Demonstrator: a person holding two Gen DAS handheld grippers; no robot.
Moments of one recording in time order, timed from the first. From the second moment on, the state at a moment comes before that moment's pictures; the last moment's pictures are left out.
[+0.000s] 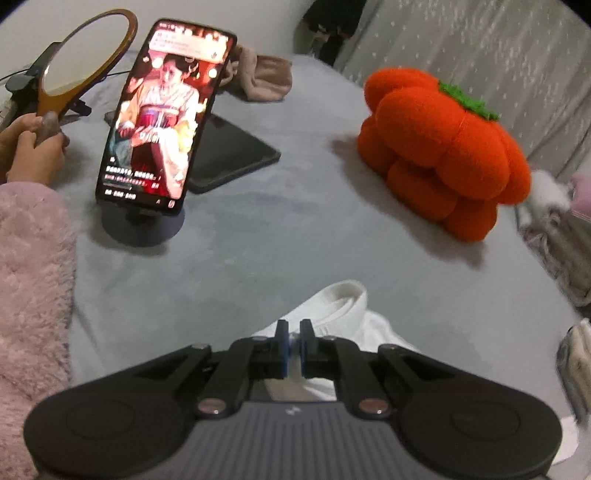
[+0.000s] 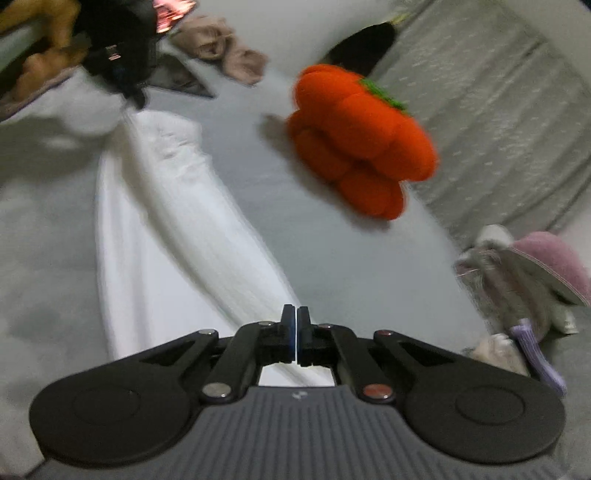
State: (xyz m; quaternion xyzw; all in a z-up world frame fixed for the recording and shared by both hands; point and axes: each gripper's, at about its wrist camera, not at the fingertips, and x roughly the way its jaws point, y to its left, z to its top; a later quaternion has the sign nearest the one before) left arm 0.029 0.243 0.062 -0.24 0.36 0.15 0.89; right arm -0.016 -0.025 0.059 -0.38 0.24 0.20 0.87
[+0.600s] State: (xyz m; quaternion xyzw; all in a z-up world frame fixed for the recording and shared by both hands) left arm 0.027 0.237 0.060 -0.23 0.36 0.15 0.89; right arm 0.011 -0.025 0.036 -0.34 0.29 0.21 0.87
